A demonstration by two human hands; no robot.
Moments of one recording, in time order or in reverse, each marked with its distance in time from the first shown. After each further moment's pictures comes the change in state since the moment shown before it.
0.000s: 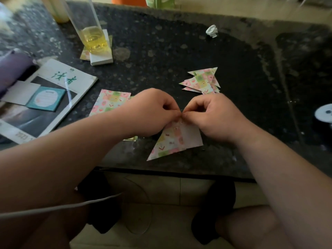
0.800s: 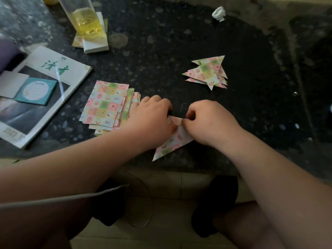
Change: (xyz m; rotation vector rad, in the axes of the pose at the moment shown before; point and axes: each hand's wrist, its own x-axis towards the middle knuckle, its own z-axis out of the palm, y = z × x) left_hand 0.023 -0.035 0.046 0.417 0.013 -0.071; right_hand 0.029 0.017 0.035 -0.548 -0.054 0.288
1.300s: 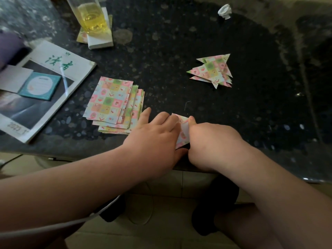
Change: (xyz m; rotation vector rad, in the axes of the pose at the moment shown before) left_hand -0.049 0.001 0.014 0.377 -0.079 0.274; right_hand -0.036 -0.020 0.014 -0.482 -0.285 0.008
